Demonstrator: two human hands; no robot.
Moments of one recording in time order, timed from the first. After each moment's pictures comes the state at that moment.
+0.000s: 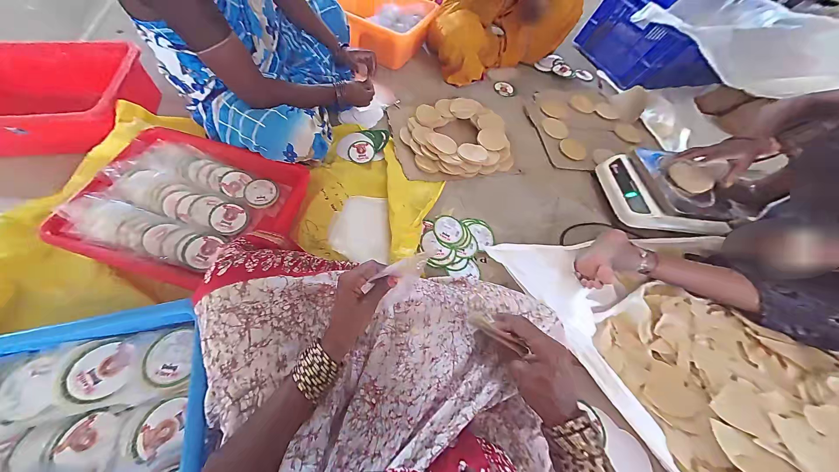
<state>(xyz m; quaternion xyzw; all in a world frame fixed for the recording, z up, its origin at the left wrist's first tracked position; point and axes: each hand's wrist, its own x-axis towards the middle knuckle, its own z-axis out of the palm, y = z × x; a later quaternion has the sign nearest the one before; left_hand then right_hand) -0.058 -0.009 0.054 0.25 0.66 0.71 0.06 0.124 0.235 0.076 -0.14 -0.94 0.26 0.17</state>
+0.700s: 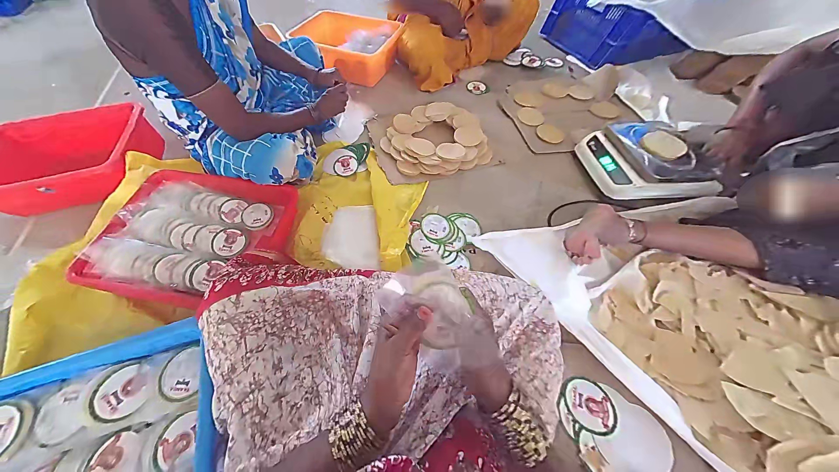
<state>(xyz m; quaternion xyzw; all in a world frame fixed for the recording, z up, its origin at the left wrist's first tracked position) 0.050 0.047 0.103 -0.02 0.39 0.88 0.27 0.098 0.159 0.098 -0.23 -0.61 0.73 0.20</state>
